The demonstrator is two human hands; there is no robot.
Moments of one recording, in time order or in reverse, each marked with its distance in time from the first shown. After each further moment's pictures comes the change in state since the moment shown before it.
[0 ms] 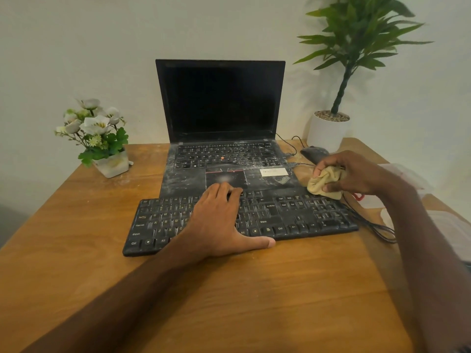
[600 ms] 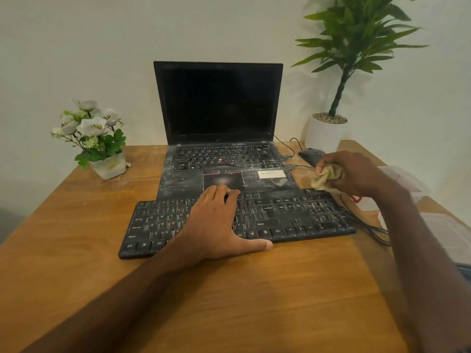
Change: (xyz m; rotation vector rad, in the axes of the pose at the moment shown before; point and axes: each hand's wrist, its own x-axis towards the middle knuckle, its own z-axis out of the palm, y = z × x) left_hand 0.001 0.000 0.002 -0.012 0.000 -0.007; right_hand 0.000 -0.001 0.002 -0.161 0.146 0.058
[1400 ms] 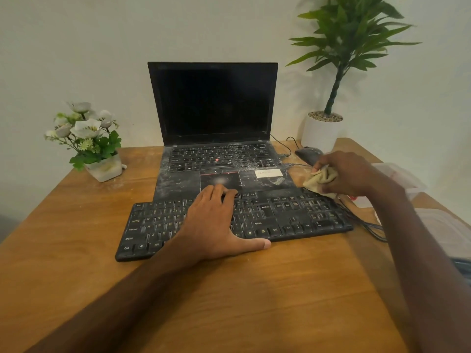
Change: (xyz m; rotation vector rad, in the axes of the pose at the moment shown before) left_hand 0.000 0.000 -0.002 0.004 0.009 0.009; right_hand -0.008 -0.024 -0.004 -0.133 -0.049 0.104
